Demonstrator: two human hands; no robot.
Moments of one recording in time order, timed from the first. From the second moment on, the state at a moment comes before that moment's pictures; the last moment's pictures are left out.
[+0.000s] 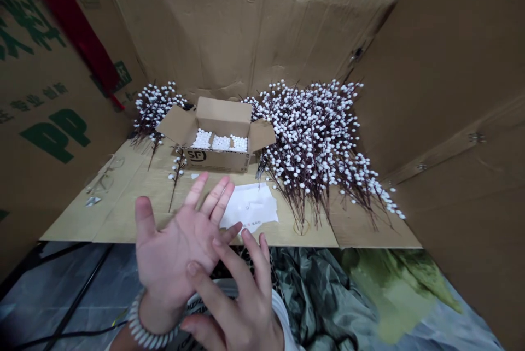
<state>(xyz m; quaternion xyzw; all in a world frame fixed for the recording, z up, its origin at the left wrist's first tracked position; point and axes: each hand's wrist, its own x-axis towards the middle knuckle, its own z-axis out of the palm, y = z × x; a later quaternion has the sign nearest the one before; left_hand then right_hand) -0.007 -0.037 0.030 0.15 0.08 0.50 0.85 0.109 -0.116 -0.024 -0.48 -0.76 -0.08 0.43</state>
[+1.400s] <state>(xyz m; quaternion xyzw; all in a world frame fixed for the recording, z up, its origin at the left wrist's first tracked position) -0.010 -0.026 -0.039 0.44 0.20 0.45 0.74 0.124 -0.063 -0.053 -0.49 -0.42 0.30 0.70</state>
